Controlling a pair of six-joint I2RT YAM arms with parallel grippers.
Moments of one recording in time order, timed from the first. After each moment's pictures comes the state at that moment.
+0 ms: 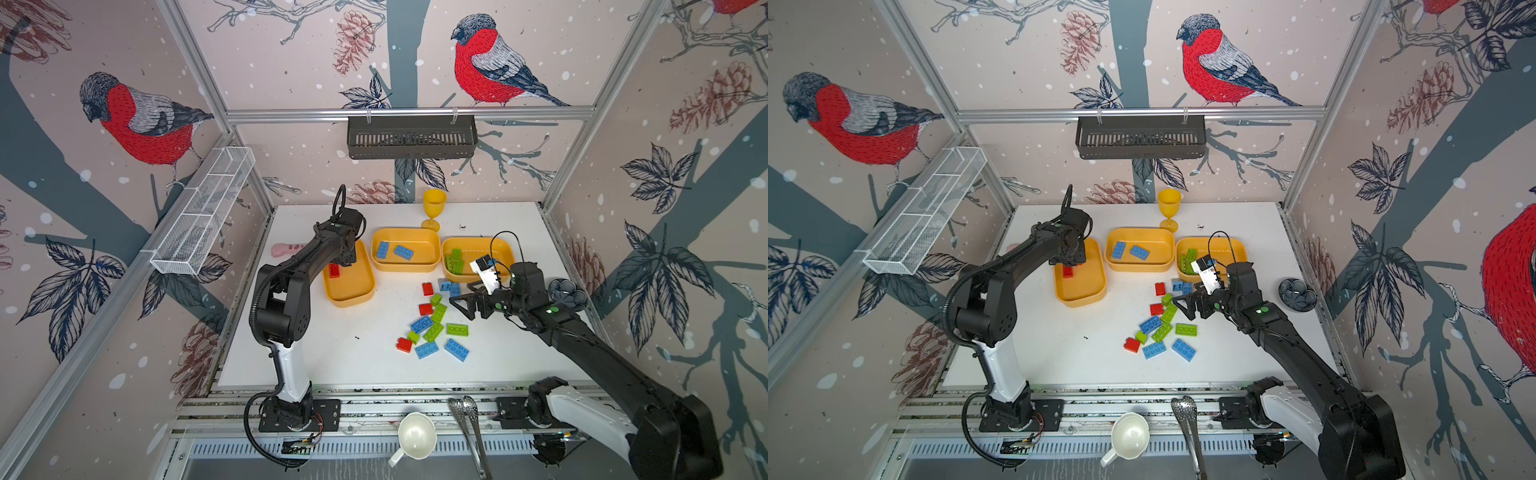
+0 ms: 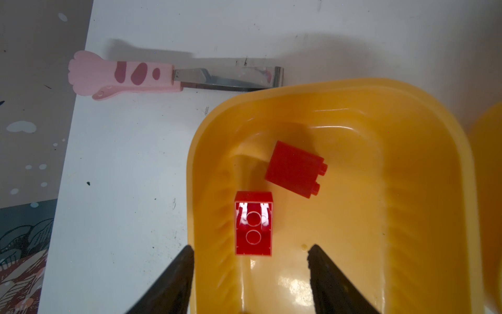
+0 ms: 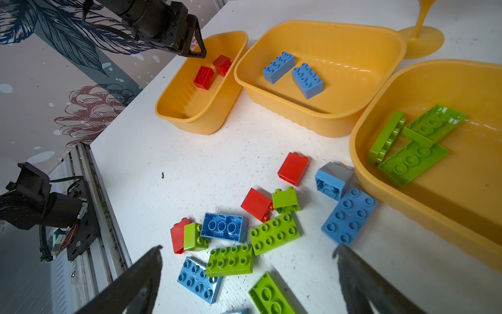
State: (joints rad) left arm -0.29 1.89 1.51 -0.84 -0.39 -0.42; right arm 0.34 1.01 0.61 -0.22 -0.60 0.03
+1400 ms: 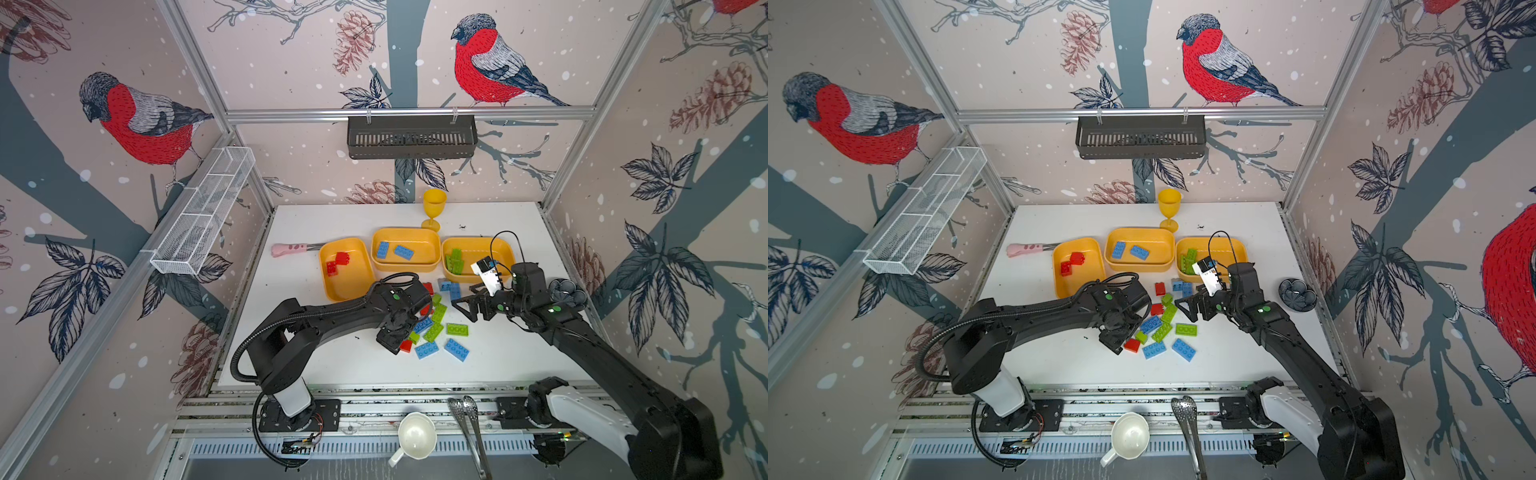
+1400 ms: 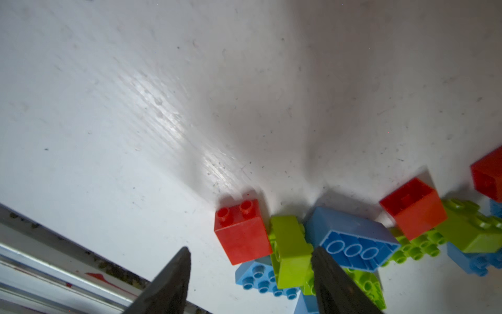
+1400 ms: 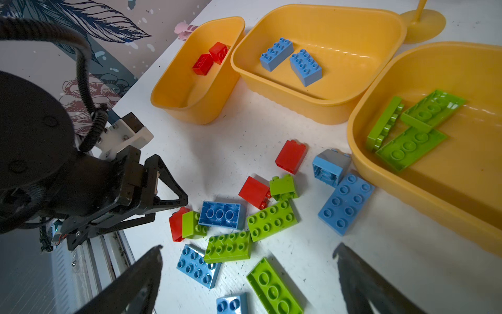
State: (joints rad) left arm -0.97 1.69 1.10 -0.83 0.03 -1.93; right arm 0.32 0.99 0.61 -0.30 -0.62 0.00
